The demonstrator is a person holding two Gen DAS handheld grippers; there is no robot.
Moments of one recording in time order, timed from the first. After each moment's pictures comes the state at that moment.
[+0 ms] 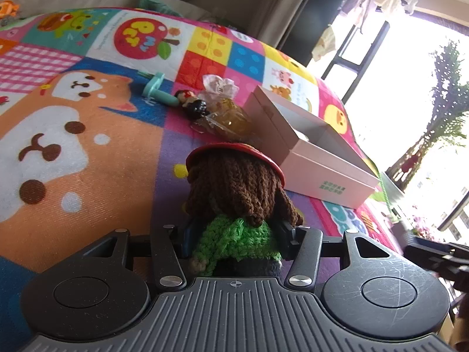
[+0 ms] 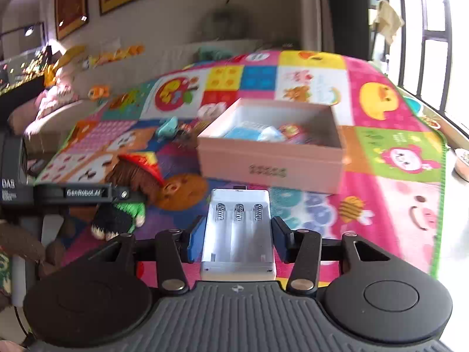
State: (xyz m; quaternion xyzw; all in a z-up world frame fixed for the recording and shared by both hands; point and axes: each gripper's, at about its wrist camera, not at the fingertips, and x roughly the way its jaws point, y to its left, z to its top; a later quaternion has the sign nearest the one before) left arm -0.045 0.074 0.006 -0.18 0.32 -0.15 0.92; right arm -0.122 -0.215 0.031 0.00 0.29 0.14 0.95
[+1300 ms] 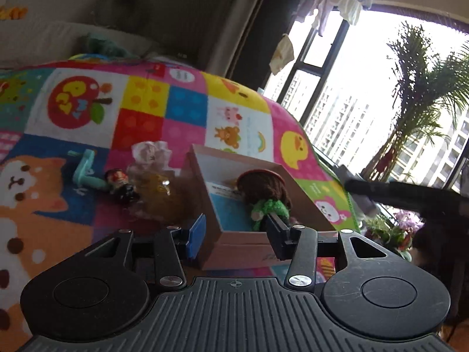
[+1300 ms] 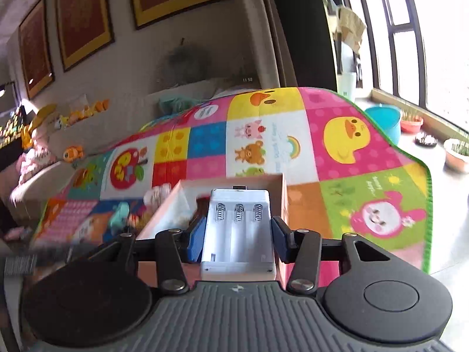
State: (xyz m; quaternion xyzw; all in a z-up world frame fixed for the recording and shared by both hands) left arm 0.001 0.037 0.080 -0.15 0.27 -0.22 0.93; right arm 0.017 -0.286 0.088 0.09 0.25 0.10 0.96
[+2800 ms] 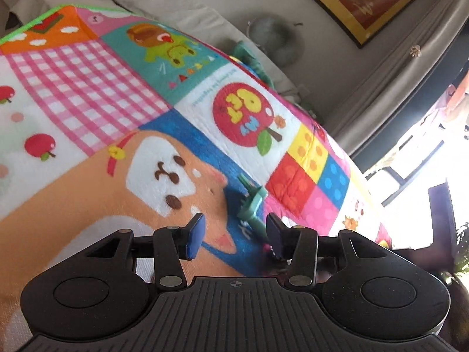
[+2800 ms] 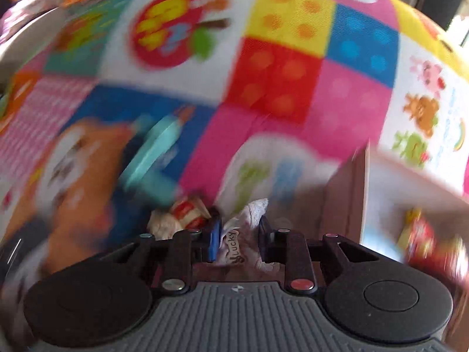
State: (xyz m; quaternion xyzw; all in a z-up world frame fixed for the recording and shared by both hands) left arm 0.061 0.198 0.002 -0.37 0.23 -0.03 0.90; right arm 0.183 -0.007 0.012 -0.12 0.50 0.15 0.84
